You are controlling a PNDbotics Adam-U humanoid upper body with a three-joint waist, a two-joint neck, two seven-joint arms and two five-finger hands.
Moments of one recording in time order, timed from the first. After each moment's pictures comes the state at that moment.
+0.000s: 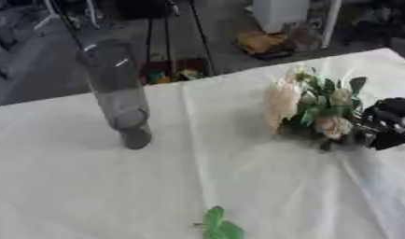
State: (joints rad) left arm -0.44 0.37 0.08 -1.99 -0.26 -0.23 0.76; right arm -0.44 -1.00 0.14 -1.21 0.78 -0.01 0.34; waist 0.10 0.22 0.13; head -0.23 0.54
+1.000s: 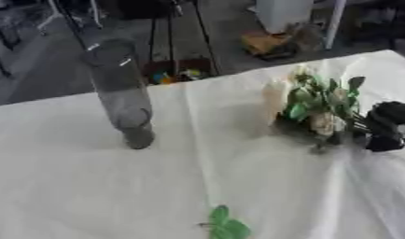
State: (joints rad) left arm -0.44 0.37 0.08 -1.99 -0.26 -0.23 0.75; right arm -0.46 -0.97 0.16 -1.14 0.79 -0.02 0.14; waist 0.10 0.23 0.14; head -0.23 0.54
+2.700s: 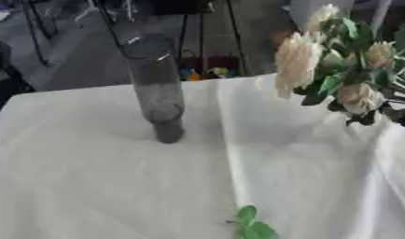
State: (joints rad) left arm -0.44 0.37 0.08 -1.99 -0.26 -0.23 0.74; right arm -0.50 -1.00 0.11 -1.45 0.50 0.07 -0.07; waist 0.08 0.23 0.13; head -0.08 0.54
